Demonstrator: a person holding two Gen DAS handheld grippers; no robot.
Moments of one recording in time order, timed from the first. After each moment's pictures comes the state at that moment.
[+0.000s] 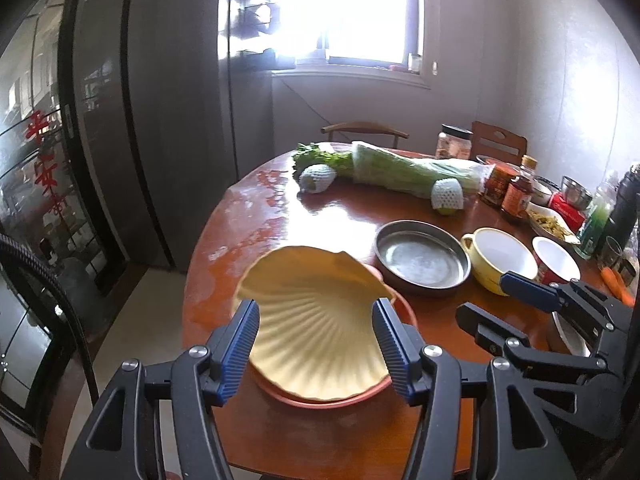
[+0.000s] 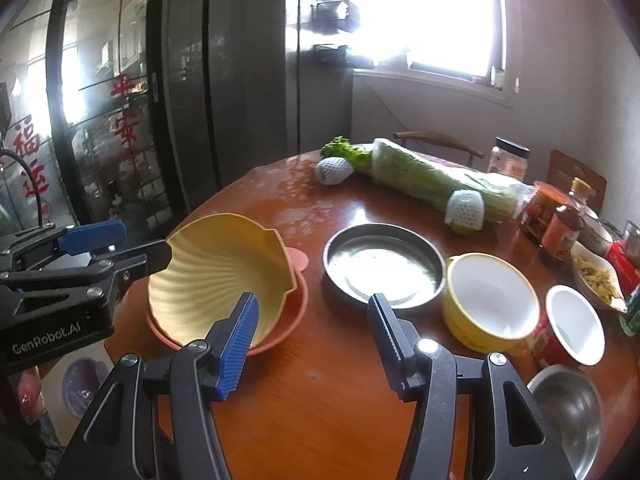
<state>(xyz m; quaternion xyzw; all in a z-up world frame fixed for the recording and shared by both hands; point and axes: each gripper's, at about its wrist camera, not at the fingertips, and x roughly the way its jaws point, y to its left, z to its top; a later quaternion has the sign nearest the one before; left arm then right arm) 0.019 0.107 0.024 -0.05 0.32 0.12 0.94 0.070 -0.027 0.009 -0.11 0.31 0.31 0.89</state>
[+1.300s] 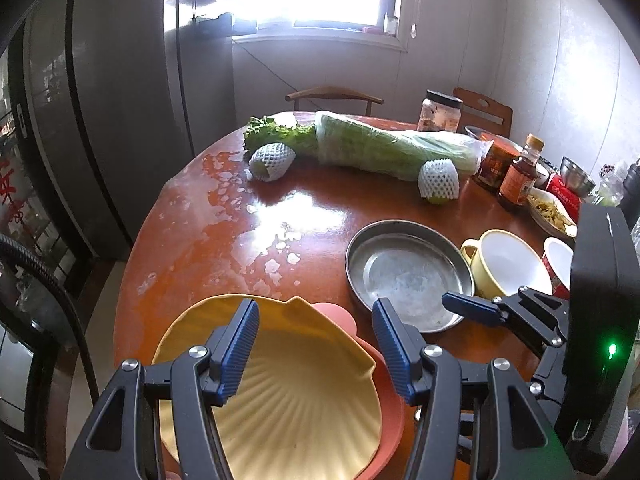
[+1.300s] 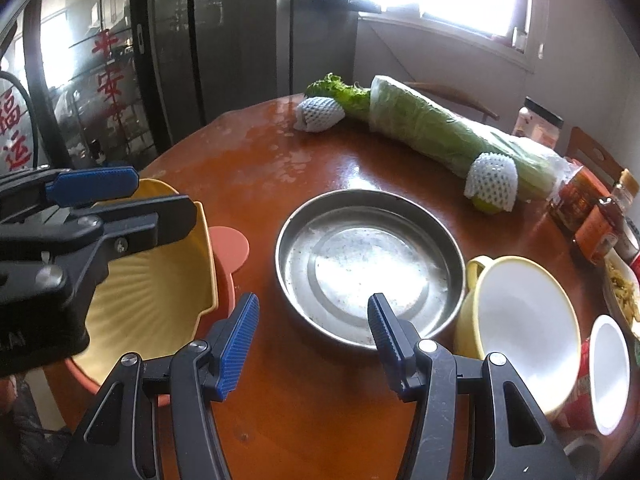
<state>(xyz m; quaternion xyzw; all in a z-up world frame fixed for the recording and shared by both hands) 0.123 0.111 0.002 -0.05 0.39 0.06 0.92 0.168 0.008 -0.041 -0.15 0.39 0.31 0.85</state>
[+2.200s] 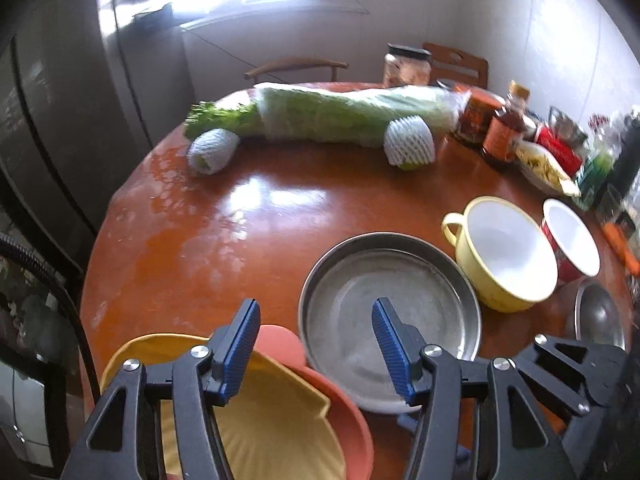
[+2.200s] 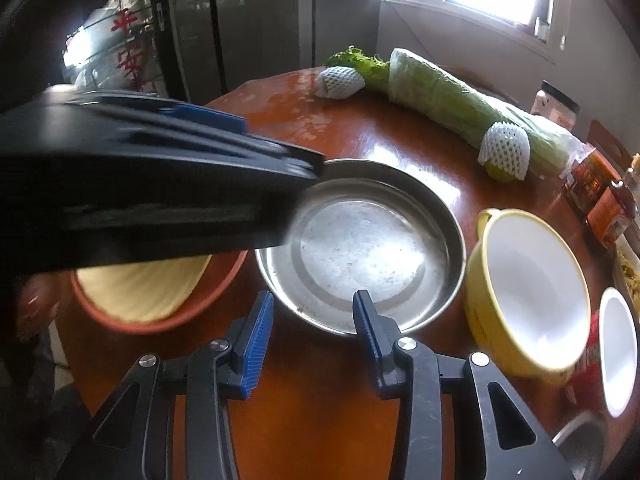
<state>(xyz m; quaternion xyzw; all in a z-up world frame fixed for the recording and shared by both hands) 0.175 0.071 -0.018 0.01 0.45 0.01 0.89 0.142 -0.014 -0.050 -0.17 0.43 0.34 0.82</state>
